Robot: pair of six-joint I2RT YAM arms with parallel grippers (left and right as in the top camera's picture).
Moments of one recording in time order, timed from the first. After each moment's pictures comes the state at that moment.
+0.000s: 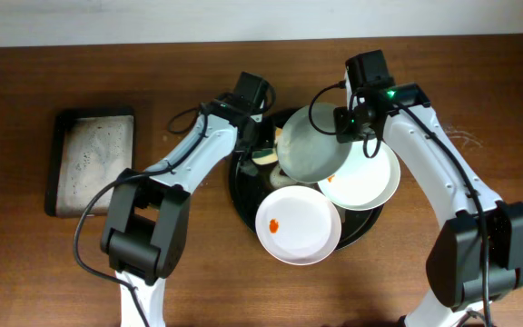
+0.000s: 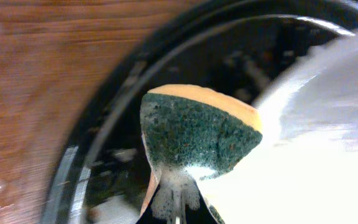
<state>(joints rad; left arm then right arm) -0.44 2.11 1.62 -0.66 0.12 -0.41 0.22 1.84 1.55 -0.89 0.09 0.11</state>
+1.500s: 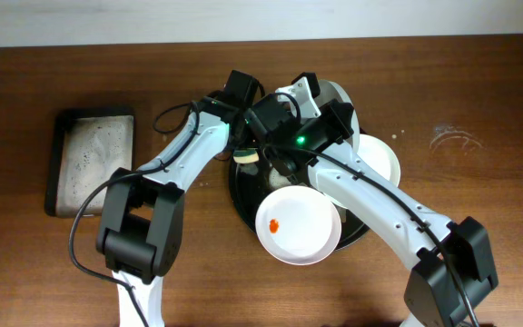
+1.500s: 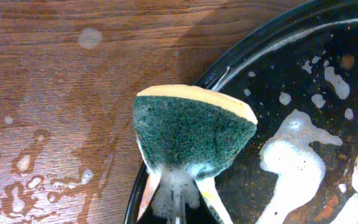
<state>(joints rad) -0.41 2.11 1.62 -0.71 -0.01 -0.36 0.66 1.82 1.55 -0.90 1.19 0.02</state>
